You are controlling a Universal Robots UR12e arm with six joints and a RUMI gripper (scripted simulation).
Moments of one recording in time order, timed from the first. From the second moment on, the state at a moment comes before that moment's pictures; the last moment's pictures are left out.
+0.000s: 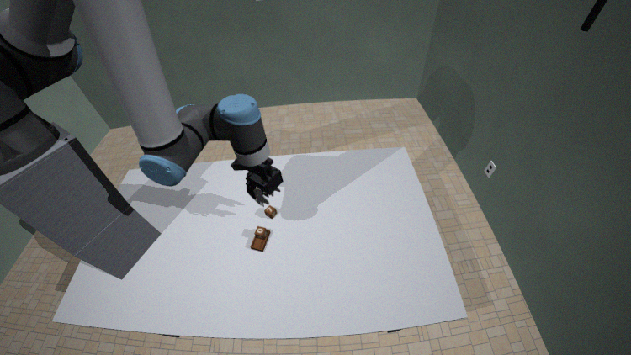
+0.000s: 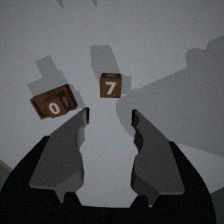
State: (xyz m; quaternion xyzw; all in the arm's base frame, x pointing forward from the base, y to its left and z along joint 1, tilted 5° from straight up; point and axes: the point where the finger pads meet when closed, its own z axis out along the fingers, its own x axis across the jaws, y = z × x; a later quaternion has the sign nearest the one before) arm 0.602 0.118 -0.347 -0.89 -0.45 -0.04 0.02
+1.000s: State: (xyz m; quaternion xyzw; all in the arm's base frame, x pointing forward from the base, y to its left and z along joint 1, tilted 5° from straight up) arm 0.600 0.118 -0.335 -0.89 -0.45 -0.04 0.02
